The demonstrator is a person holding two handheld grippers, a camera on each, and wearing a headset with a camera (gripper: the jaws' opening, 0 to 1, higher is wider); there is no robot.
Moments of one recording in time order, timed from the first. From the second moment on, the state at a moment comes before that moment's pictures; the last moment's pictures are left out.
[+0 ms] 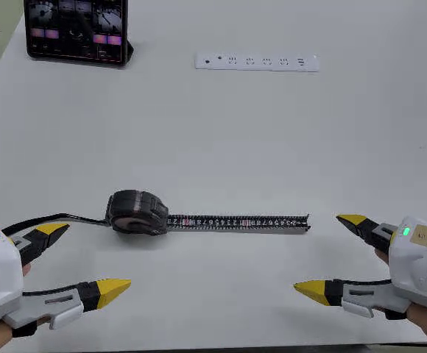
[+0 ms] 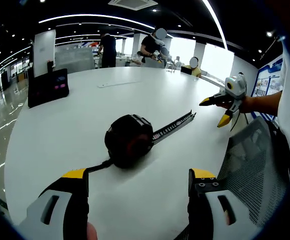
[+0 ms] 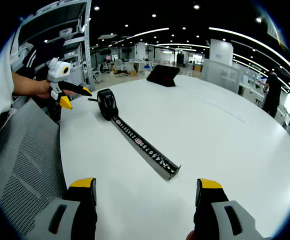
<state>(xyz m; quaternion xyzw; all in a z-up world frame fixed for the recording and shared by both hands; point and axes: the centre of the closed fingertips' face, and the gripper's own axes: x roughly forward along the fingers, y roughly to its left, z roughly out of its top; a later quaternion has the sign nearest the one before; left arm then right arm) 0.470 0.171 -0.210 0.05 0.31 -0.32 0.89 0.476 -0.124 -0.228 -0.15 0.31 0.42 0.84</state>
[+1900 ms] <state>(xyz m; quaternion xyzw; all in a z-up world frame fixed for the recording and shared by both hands) 0.508 0.132 -0.214 -0.04 0.31 -0.30 0.90 0.499 -0.143 -0.241 -0.19 0.33 0.45 0.81</state>
